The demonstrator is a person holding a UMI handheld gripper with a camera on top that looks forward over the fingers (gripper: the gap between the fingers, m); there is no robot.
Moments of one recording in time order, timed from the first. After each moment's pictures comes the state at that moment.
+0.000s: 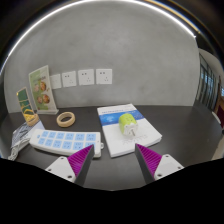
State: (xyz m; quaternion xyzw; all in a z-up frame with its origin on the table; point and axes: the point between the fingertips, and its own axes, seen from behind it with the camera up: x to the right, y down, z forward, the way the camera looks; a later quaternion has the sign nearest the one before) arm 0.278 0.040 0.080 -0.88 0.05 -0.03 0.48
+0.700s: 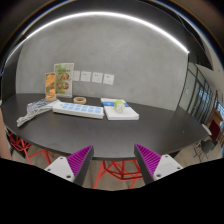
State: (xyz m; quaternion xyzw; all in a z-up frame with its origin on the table) arm 0.245 -0.239 0.106 -0.85 0.01 -0.11 0.51
